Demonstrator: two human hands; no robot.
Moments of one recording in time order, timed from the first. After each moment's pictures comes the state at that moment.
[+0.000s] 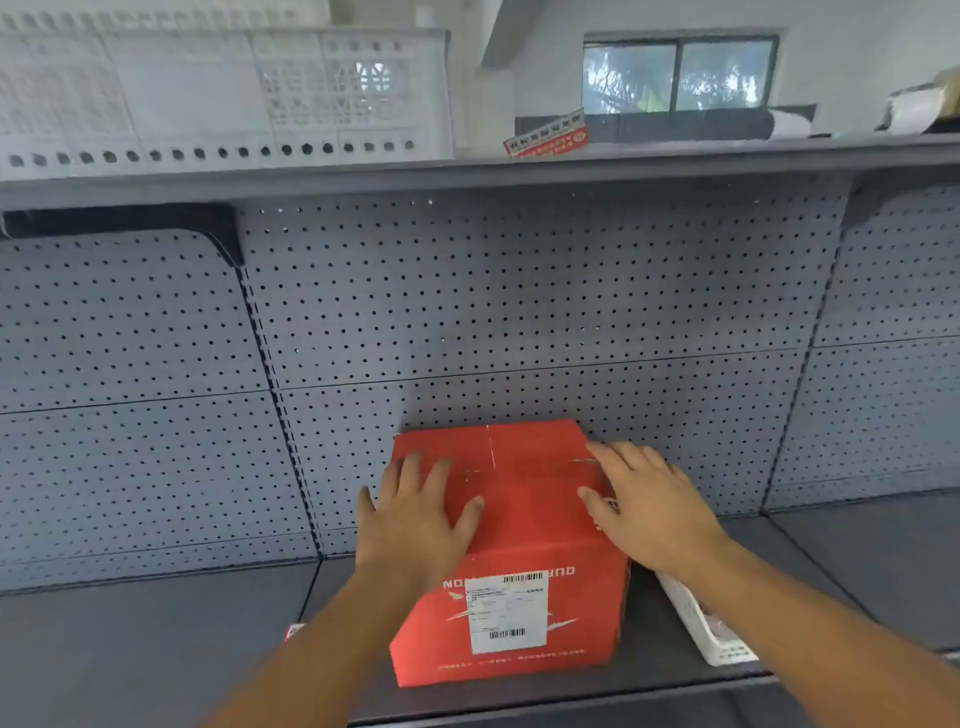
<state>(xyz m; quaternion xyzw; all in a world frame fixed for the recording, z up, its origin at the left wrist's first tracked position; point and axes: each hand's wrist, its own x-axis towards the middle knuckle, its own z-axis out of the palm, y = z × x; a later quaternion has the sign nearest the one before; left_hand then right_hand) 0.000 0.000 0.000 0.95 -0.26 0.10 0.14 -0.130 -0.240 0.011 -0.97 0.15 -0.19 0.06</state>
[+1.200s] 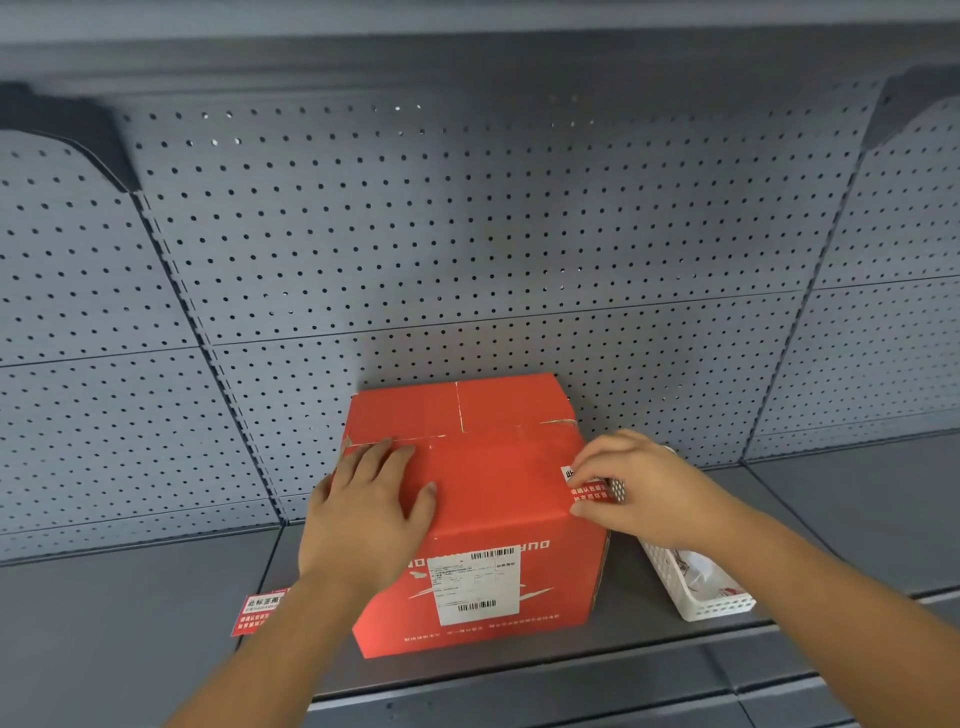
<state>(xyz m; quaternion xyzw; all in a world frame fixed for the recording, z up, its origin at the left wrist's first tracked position) 0.022 -0.001 -0.039 0.94 -0.27 0.13 0.14 -0.128 -0.290 -0.017 -0.97 -0.01 -0.14 0.19</state>
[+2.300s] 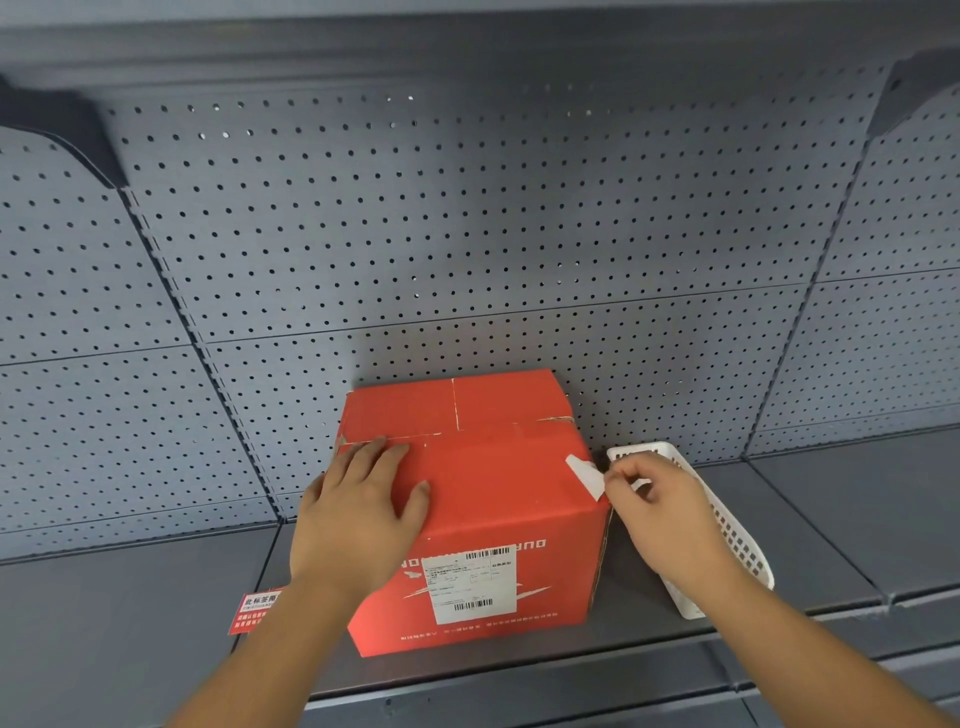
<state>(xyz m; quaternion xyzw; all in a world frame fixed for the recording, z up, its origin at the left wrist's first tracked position) 0.021 -0.001 -0.039 0.94 -0.27 0.13 0.15 -0.144 -0.262 -0.044 -0.81 0.22 -0.30 0.45</state>
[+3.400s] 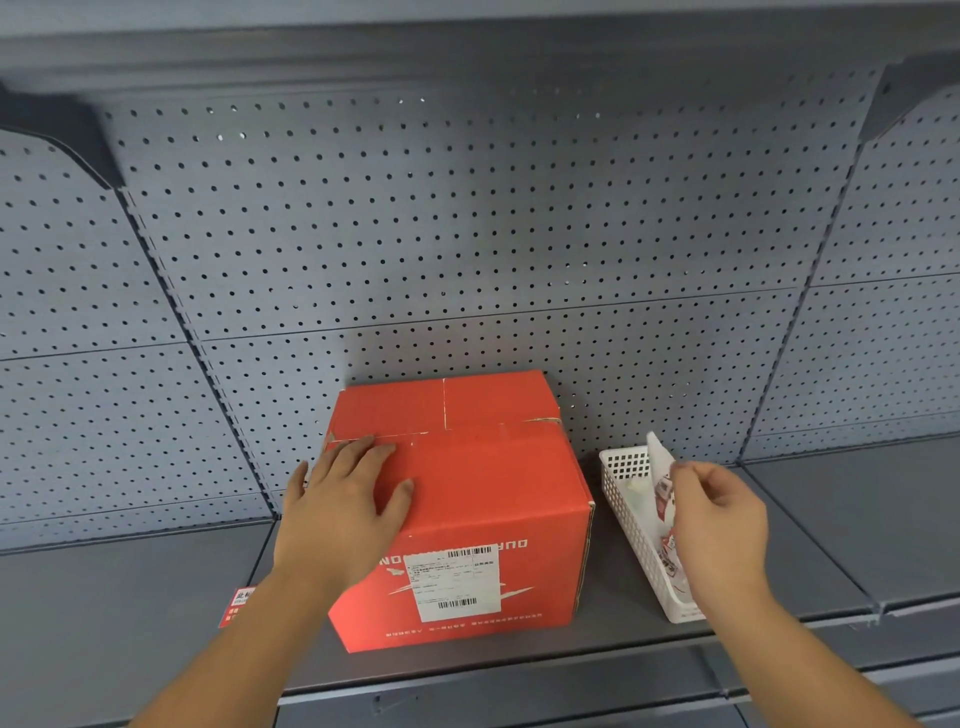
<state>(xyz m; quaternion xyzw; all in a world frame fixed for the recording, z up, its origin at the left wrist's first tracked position) 0.013 -0.004 -0.032 0.95 -0.25 0.13 0.16 -0.172 -0.281 -0.045 -0.63 0.38 -0.41 0.54</state>
